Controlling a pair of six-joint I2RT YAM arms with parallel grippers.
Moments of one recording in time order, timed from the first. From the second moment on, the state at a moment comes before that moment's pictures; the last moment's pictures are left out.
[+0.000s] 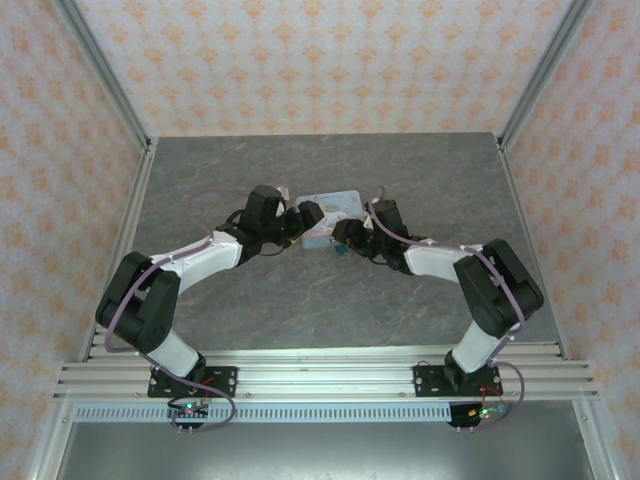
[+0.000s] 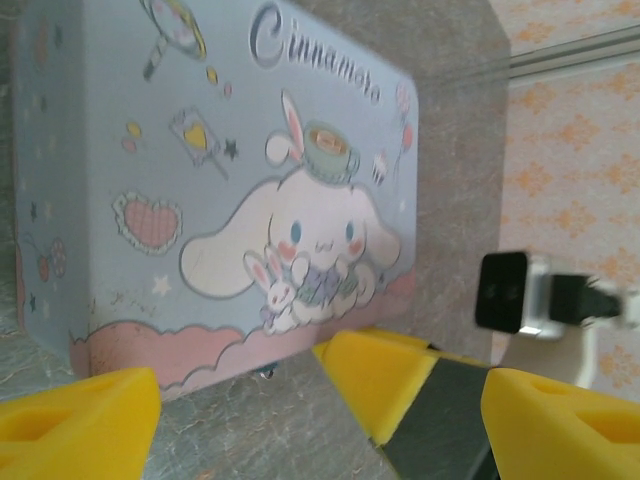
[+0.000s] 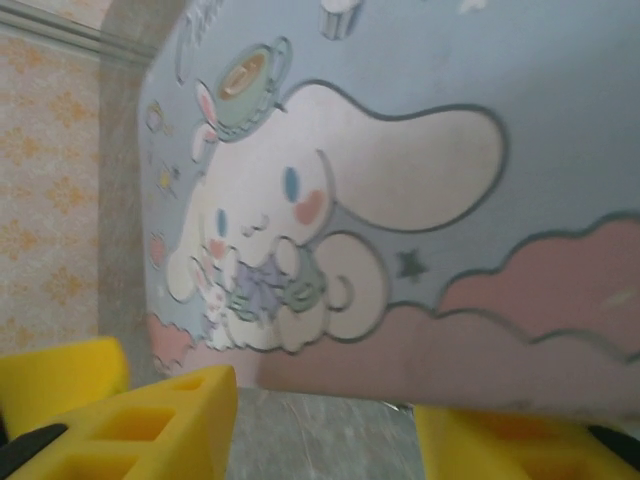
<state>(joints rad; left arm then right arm) -0.44 1.59 0.92 0.03 0.32 -1.04 0.51 1.69 0.82 0.24 -0.33 0.91</state>
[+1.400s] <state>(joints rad) -0.44 1.65 0.97 0.05 0.36 -1.04 0.52 1.79 0.82 0.16 -0.29 0.61</state>
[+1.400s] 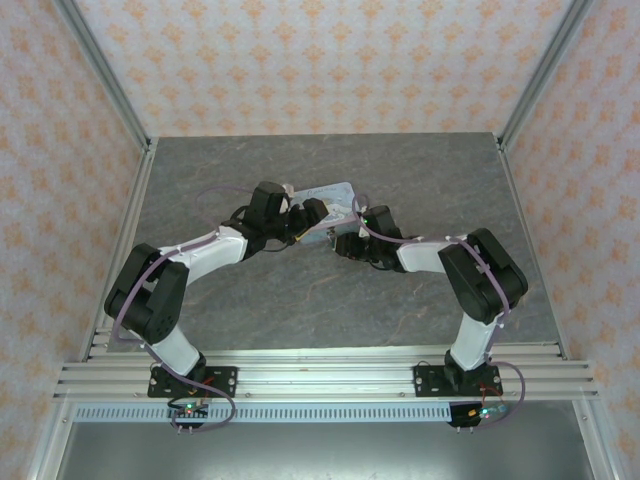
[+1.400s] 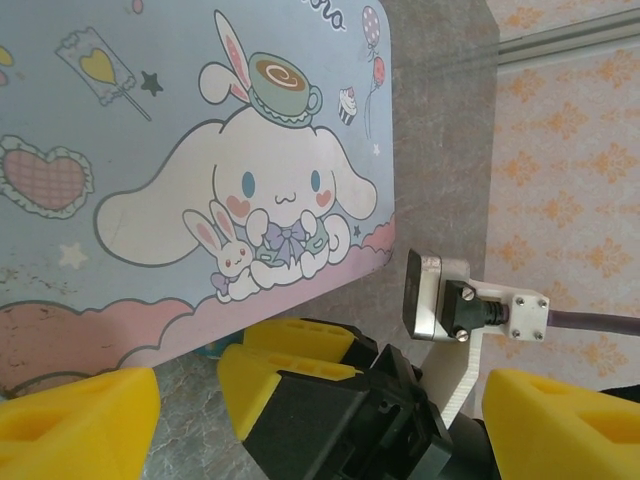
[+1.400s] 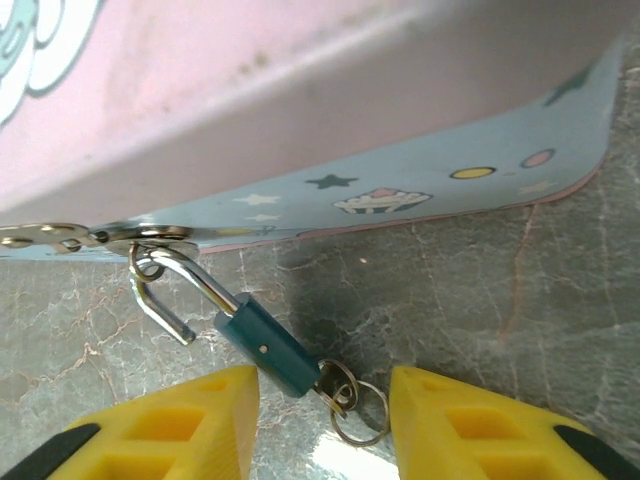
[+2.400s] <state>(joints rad) -0.42 1.66 0.98 0.06 0.39 -1.05 0.53 1.84 0.87 0.20 -0.30 0.61</state>
